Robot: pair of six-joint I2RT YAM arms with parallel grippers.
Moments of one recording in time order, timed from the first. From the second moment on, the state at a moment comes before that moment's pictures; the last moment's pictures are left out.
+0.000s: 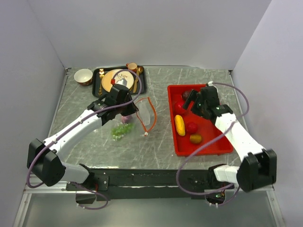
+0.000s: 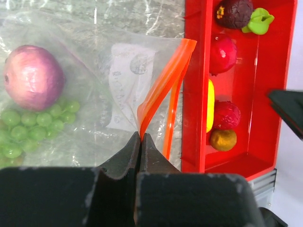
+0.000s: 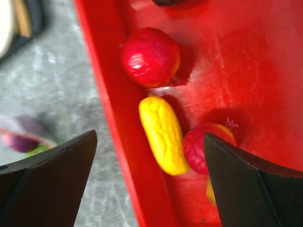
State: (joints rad) left arm -0.62 1.35 1.16 -0.50 -0.08 -0.83; right arm 0.25 1.22 0.96 -0.49 0.06 0.63
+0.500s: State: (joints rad) left arm -0.62 1.34 1.16 -0.50 -0.07 -0.82; right arm 0.18 1.37 1.00 -0.49 -0.03 0.64
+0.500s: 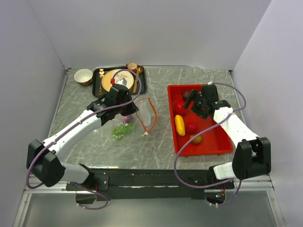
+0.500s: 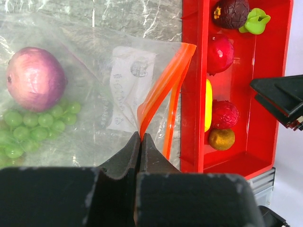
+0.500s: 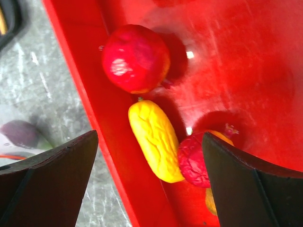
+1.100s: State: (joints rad) left arm -0.62 1.35 1.16 -0.50 -0.05 -0.80; right arm 0.17 1.28 0.77 -0.52 -0.02 0.65
